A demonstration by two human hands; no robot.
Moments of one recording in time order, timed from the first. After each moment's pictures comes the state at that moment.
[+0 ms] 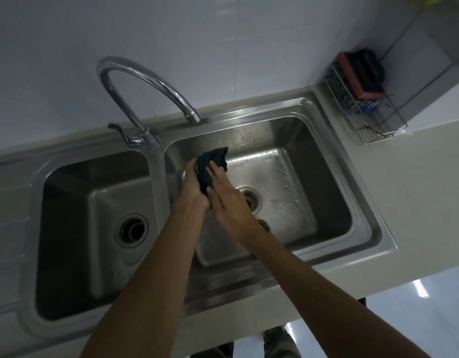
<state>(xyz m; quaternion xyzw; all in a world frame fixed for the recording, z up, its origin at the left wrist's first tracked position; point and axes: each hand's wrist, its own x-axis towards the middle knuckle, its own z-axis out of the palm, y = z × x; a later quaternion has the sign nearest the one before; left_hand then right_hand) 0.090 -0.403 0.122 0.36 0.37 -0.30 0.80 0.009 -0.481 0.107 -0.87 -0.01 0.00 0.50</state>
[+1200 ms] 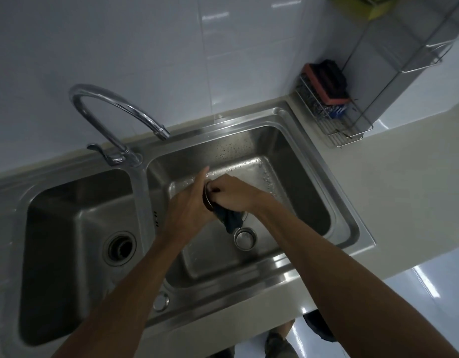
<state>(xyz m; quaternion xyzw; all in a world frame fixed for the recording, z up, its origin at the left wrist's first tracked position) 0.053 -0.394 0.109 0.93 -0.22 -0.07 0.30 0.051 -0.557 0.149 -0.87 -0.01 0.24 0.44</state>
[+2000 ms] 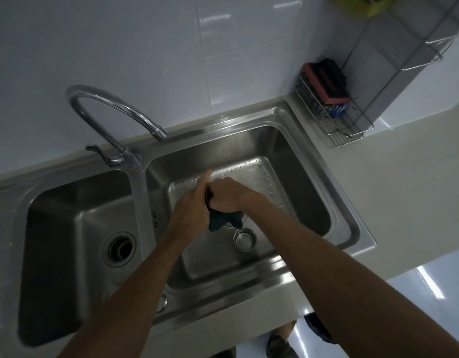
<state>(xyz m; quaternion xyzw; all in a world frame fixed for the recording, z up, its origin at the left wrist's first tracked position) 0.055 -0.400 0.089 0.92 -0.24 -0.08 0.30 0.056 -0.547 0.152 -0.92 -0.02 0.28 0.28</state>
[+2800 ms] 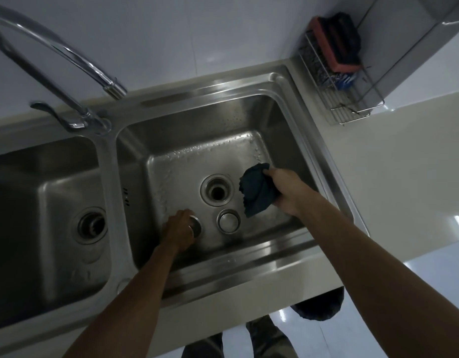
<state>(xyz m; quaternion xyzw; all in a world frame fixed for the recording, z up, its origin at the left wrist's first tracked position) 0.005 -0.382 -0.067 0.92 -0.08 -0.35 0.15 0.002 -0.665 0.082 -0.49 0.46 0.17 0.72</state>
